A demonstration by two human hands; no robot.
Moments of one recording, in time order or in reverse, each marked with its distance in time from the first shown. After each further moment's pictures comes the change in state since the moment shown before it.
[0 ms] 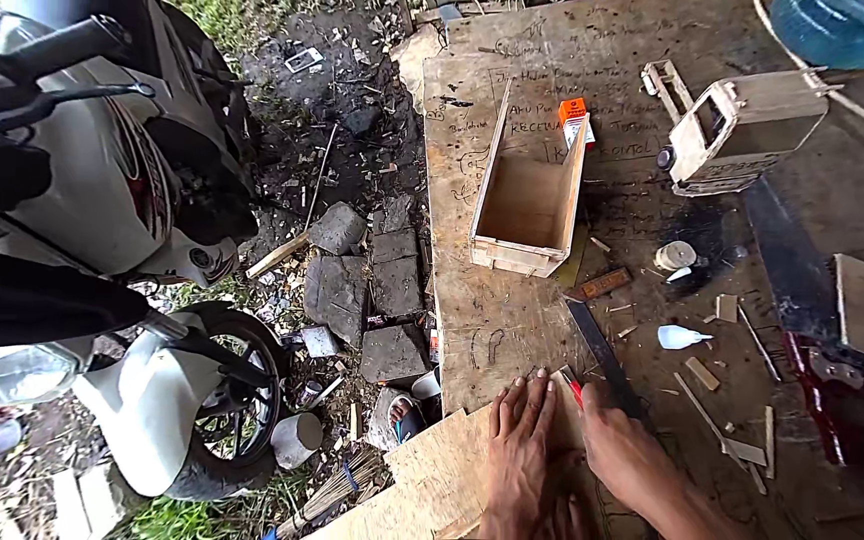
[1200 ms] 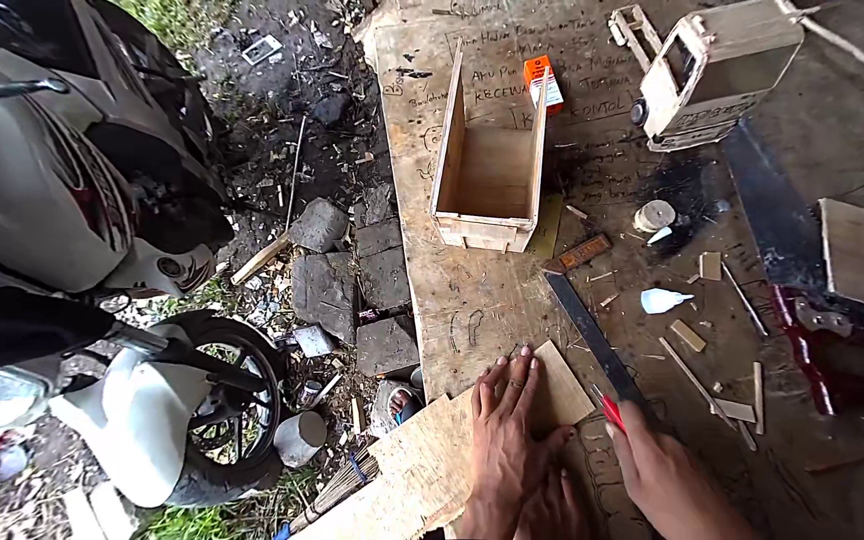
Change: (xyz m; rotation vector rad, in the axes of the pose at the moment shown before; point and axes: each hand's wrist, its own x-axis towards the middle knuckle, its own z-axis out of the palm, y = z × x) left_hand 0.000 -0.004 0.003 -0.039 0.020 -0.032; right_hand -0.032 0.066 0.062 0.283 0.425 -0.151
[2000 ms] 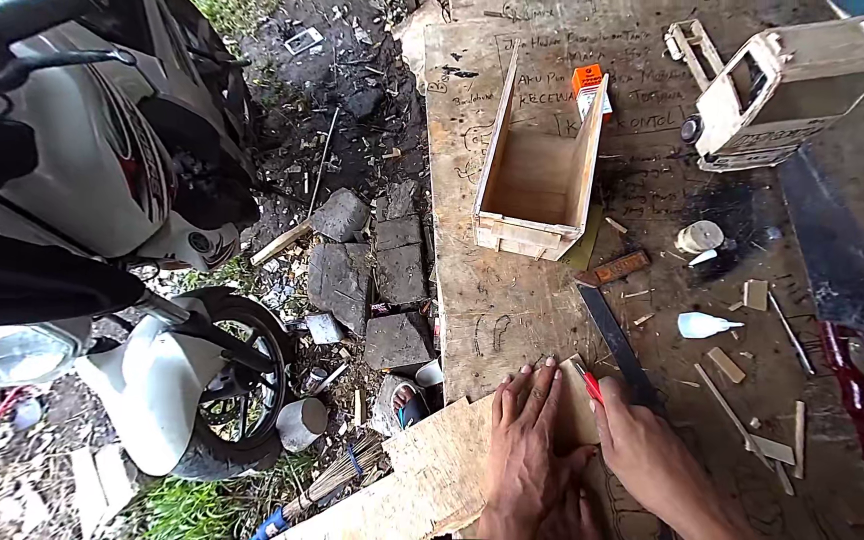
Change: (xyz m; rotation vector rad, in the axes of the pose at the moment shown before) left_hand -0.001 -0.001 0.002 -0.043 0.013 0.010; right_hand 0.053 -0.041 0.003 -0.168 -0.128 0.037
